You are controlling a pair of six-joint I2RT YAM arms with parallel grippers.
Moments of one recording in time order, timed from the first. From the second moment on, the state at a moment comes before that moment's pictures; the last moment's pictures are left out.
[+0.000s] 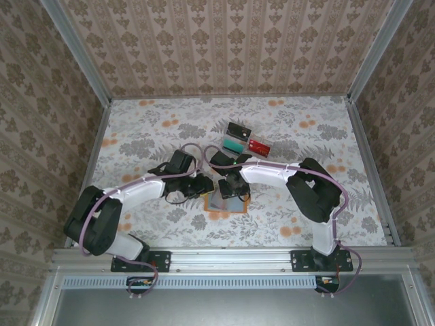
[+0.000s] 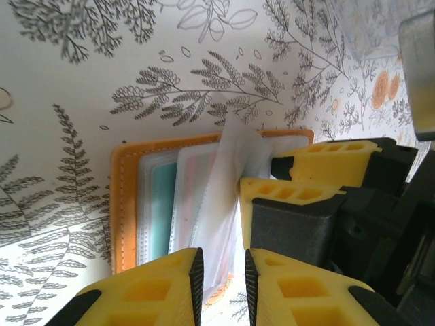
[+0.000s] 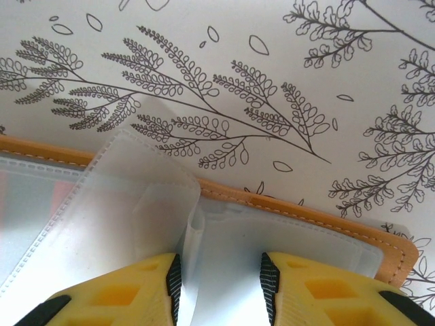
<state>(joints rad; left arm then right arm) -0.61 1.45 0.71 -0.26 0.52 -0.83 0.82 1.94 1.30 -0.75 0.04 0.63</state>
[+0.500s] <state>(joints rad) -0.63 1.55 0.71 -0.23 0.56 -0.83 0.80 1.91 1.25 -0.69 -0.01 0.63</state>
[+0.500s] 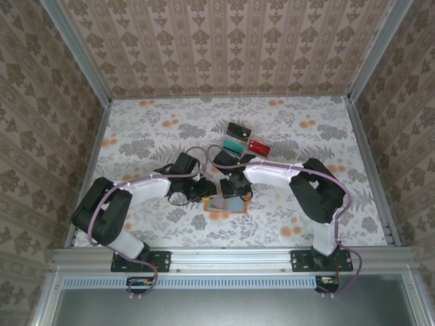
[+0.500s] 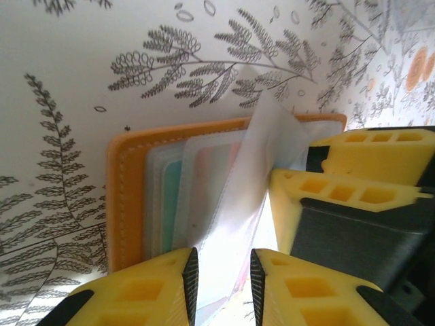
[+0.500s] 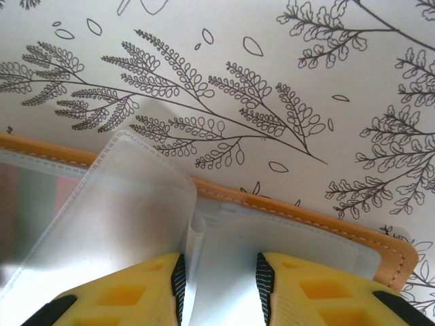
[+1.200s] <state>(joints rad) -0.64 1.62 0.76 -0.27 0.57 -0.81 0.74 1.87 1.19 -0.59 -0.15 0.63</state>
